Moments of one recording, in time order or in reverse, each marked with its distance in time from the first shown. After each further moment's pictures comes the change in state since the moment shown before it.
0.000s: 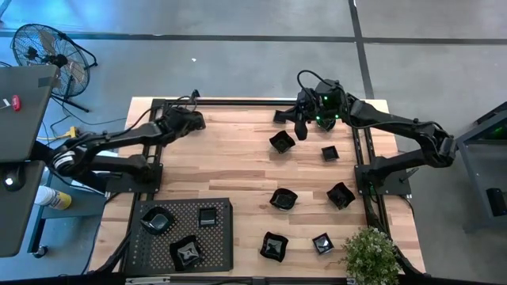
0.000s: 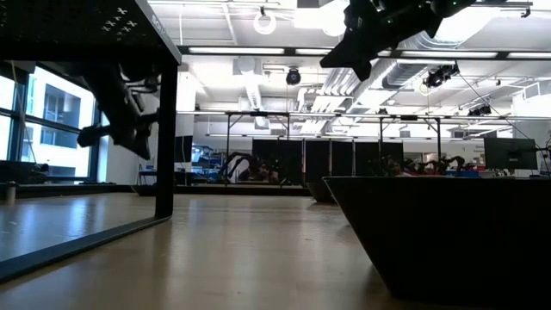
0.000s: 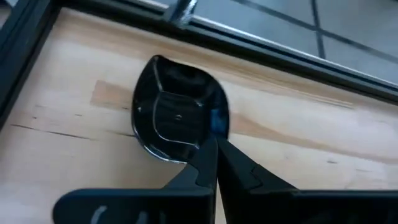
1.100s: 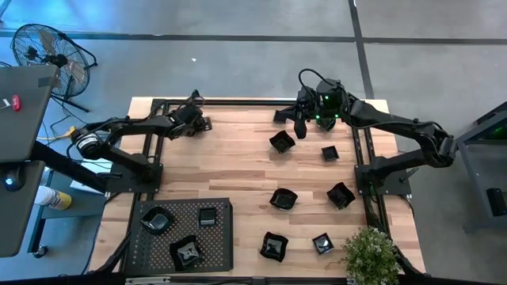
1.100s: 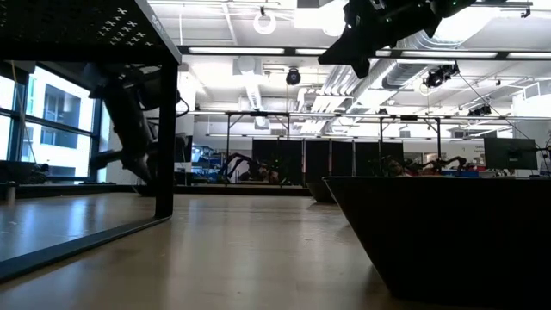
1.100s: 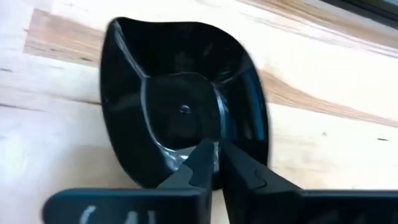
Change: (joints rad) left arm 0.087 0.279 0.077 0.048 0.238 0.006; right arm 0.000 0.000 0.000 0.038 0.007 0.005
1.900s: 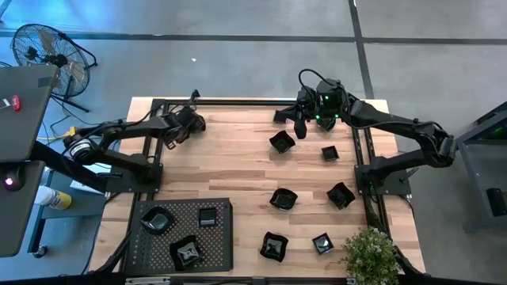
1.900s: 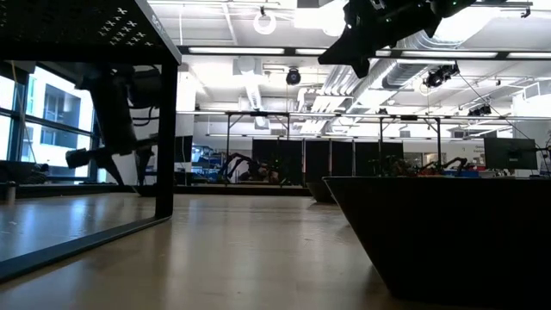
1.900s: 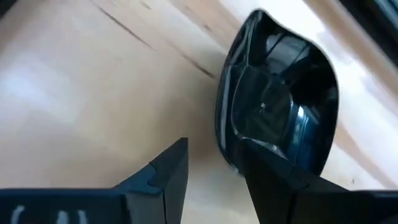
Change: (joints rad) left arm 0.000 -0.086 -0.046 -0.140 -0.080 -0.447; right arm 0.000 0.000 0.000 0.000 0.000 -0.012
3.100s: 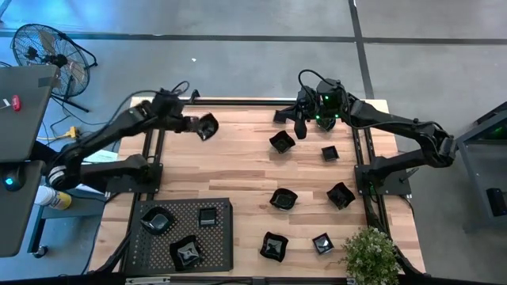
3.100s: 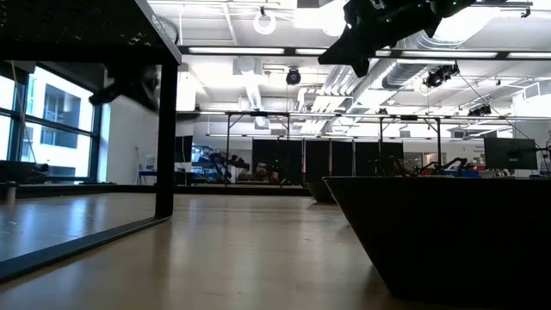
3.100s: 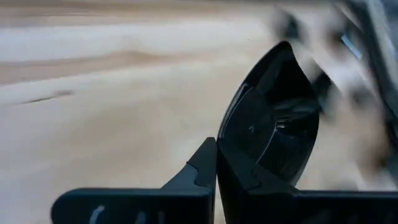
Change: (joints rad) left arm 0.000 -0.385 0.289 -0.389 0.481 0.817; right arm 0.000 0.000 0.000 0.000 0.000 -0.026
